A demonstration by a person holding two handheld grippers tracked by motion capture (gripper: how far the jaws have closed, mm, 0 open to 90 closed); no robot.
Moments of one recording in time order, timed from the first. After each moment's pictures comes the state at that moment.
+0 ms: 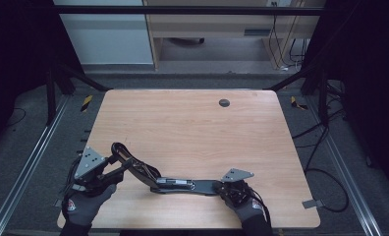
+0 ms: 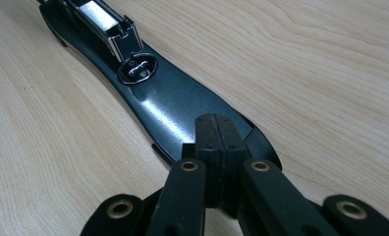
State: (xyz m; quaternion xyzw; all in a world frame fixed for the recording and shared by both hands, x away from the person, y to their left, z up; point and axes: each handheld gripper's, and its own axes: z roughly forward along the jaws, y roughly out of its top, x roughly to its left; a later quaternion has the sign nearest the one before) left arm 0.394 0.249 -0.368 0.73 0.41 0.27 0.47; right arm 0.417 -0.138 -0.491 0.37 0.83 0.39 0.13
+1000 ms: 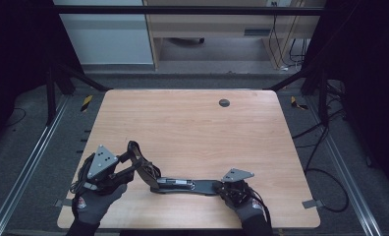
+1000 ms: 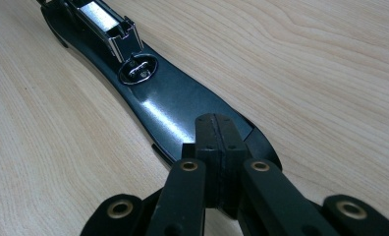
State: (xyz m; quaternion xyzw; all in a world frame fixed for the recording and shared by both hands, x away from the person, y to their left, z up) left arm 0.395 0.222 -0.360 0.75 0.38 0.27 0.47; right arm 0.417 -0.138 -0.492 0.37 0.83 0.40 0.13
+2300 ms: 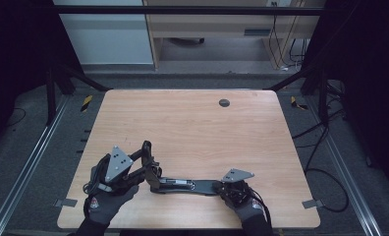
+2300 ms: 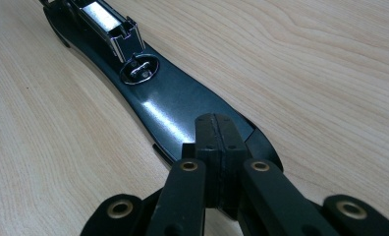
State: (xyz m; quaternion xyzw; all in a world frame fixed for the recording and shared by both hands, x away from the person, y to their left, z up) left arm 0.392 0.192 -0.359 0.77 0.34 0.30 0.45; right arm 0.417 -0.139 -0.492 0.36 0.83 0.40 0.13
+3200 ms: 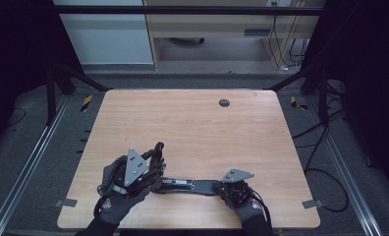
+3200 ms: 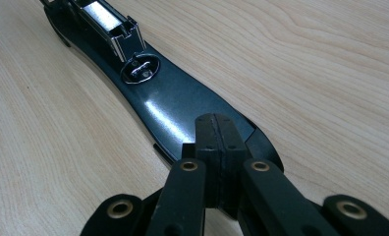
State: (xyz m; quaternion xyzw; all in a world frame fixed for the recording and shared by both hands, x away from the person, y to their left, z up) left arm 0.390 0.163 -0.360 0.78 0.31 0.33 0.42; right arm 0.417 -0.138 -0.492 0.36 0.83 0.40 0.13
